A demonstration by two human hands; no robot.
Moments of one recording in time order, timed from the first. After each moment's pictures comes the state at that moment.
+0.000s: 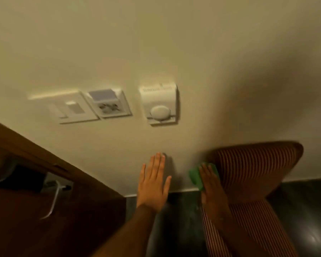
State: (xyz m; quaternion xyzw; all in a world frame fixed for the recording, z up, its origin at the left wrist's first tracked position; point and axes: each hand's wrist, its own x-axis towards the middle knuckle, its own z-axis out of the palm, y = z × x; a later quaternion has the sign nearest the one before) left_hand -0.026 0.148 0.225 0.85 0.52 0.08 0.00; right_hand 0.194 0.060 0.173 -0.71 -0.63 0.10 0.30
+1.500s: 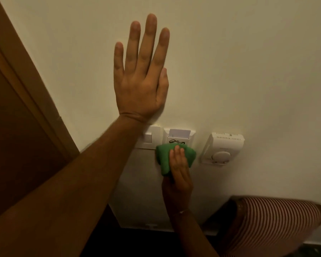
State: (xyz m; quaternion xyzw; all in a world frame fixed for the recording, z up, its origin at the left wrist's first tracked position) left_hand -0.137 0.378 0.546 0.64 0.40 0.55 -0.35; right_hand -0.039 0.234 0.339 -0.55 -0.61 -0.08 0.57
